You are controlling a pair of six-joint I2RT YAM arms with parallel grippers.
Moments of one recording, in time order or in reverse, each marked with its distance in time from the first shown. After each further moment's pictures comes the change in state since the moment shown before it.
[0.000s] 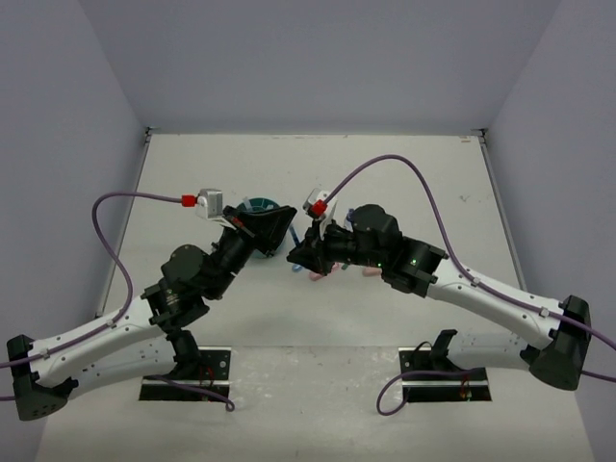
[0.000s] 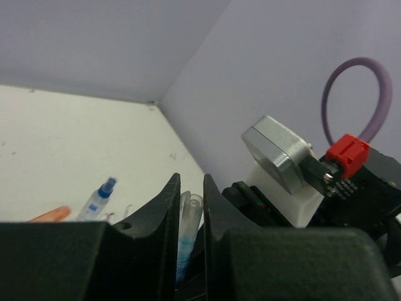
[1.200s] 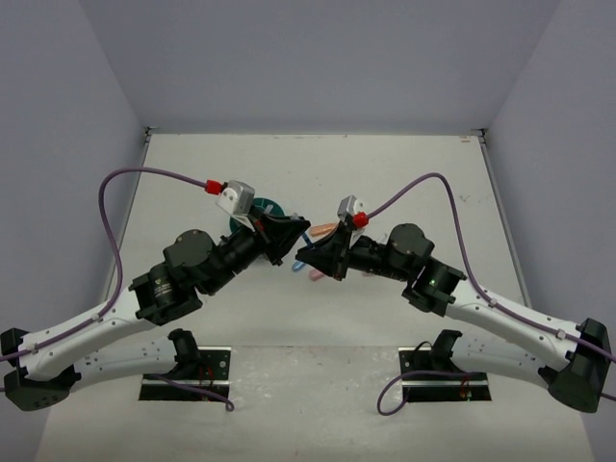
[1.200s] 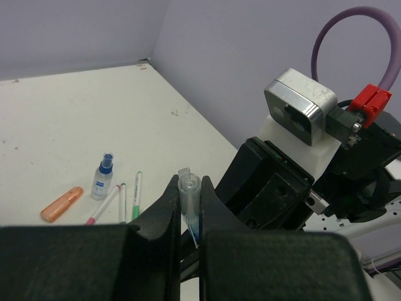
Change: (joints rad) left arm -0.050 0.060 0.260 -0.396 0.127 0.173; right arm -0.038 -0.194 -0.262 0.370 -0.080 0.038
